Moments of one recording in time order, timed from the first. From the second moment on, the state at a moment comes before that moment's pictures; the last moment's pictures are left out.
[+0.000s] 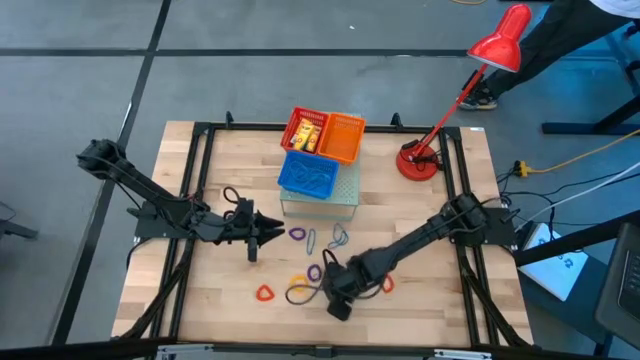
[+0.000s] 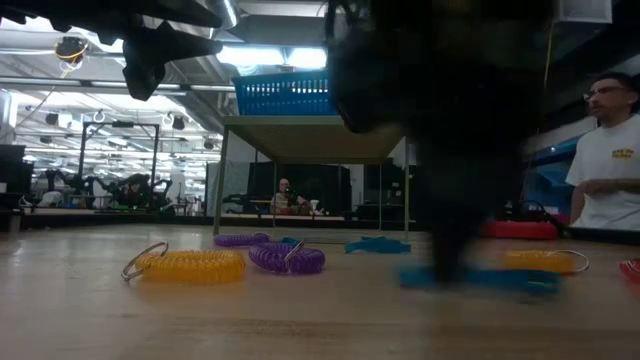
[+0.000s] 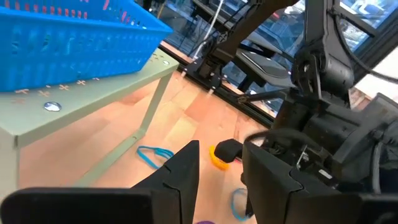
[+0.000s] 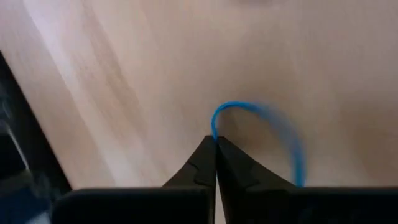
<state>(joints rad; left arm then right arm) -0.47 1.05 0.43 0.45 -0.63 -0.66 0.45 2.09 1.44 -0.54 -0.07 0.96</state>
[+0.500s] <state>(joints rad) -0.47 1.05 0.43 0.46 -0.64 -0.69 0.34 1.85 1.44 -0.32 0.05 0.96</state>
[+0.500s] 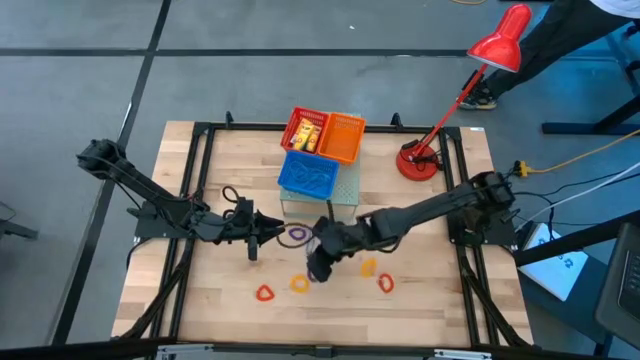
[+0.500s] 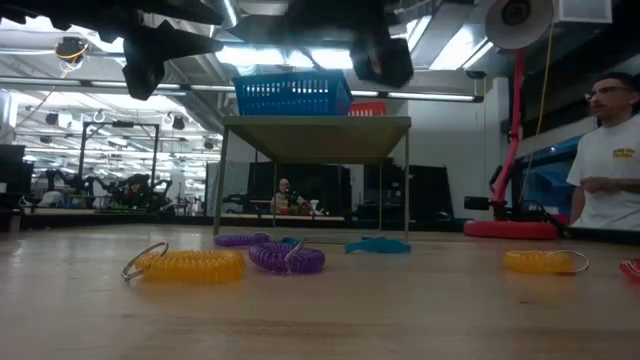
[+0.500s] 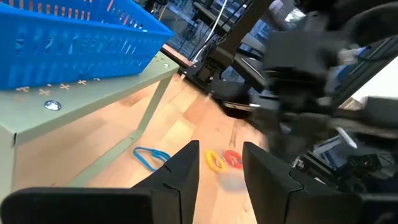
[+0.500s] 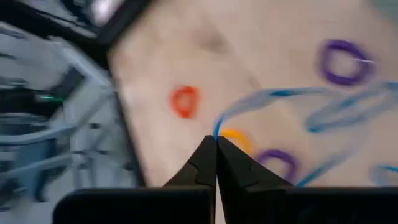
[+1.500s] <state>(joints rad) -0.47 1.05 0.43 0.45 -0.66 -0.75 0.02 1.75 1.45 -0.01 0.08 0.69</state>
